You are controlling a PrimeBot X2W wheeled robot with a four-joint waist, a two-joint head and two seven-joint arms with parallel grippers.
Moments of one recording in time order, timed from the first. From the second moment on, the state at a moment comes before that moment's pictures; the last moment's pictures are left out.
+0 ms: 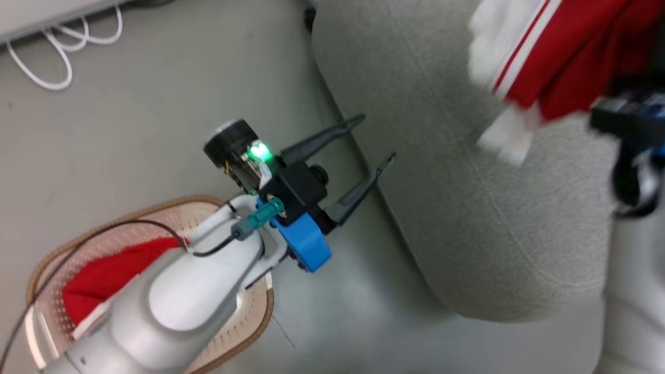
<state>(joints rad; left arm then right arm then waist) -0.87 0.25 -0.91 0.34 -0.33 -0.12 -0.21 -0.67 -0.05 -0.18 0.05 -0.04 0.13 -0.26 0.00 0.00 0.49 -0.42</state>
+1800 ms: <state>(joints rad) -0.75 0.31 -0.68 0.28 -0.42 0.01 -0.26 -0.49 -0.12 -0.27 0.21 -0.11 0.13 -0.26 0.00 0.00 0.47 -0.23</state>
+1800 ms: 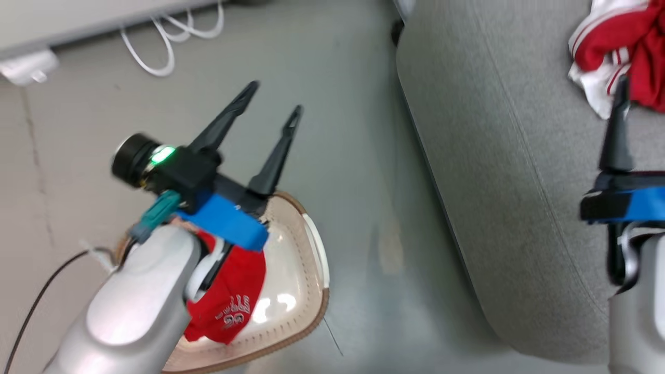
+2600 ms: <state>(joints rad) -0.17 0.17 -0.15 0.19 -0.27 -0.03 -0.26 -0.11 -0.07 0.01 0.11 0.02 0.13 -0.26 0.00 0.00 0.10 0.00</state>
